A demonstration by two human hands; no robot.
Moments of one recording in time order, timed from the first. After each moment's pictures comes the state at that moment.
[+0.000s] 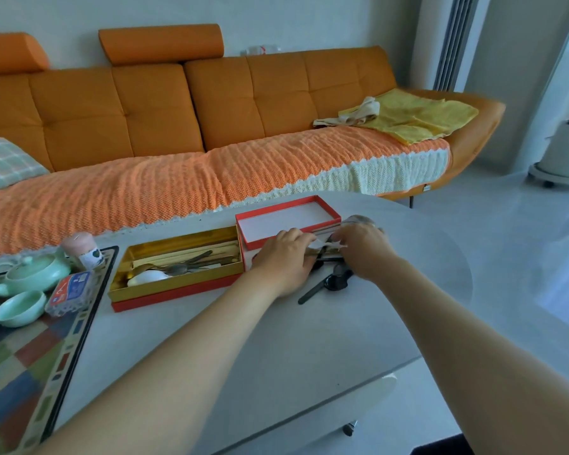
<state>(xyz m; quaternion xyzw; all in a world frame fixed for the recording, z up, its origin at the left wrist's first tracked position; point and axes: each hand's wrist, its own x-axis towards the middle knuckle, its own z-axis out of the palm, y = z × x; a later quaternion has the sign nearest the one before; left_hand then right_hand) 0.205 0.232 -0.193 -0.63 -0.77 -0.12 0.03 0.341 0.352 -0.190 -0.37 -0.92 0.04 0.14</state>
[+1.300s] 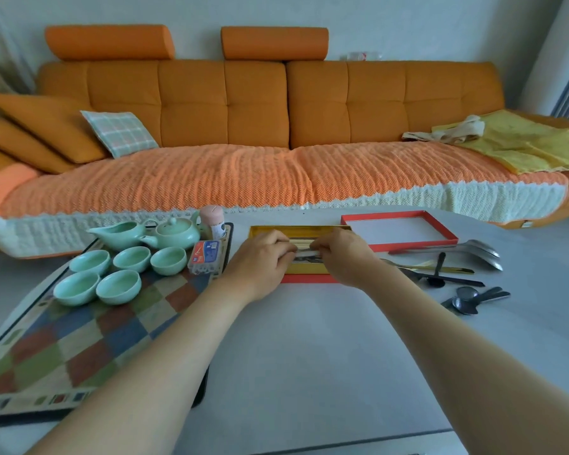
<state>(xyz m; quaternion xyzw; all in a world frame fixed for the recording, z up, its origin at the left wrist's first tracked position) 0.062 0.045 -0.190 -0.53 -0.81 -0.23 0.09 0.173 0.206 -0.174 -0.19 -0.96 0.16 0.15</state>
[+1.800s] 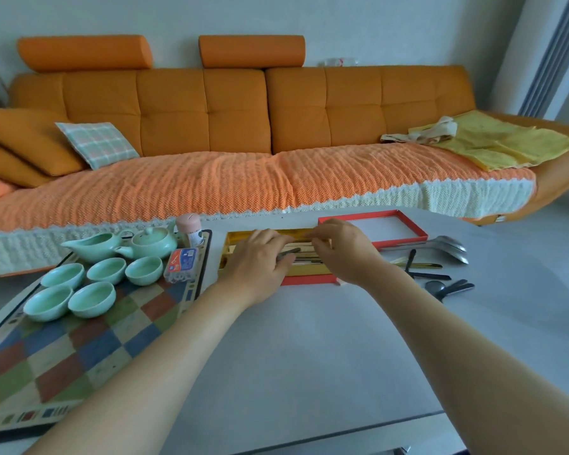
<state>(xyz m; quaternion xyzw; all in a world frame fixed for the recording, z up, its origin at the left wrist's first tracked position) 0.095 0.072 -0.176 -0.54 -0.81 -0.20 0.11 0.215 0.228 -0.160 -0.16 -0.94 0.18 0.25</state>
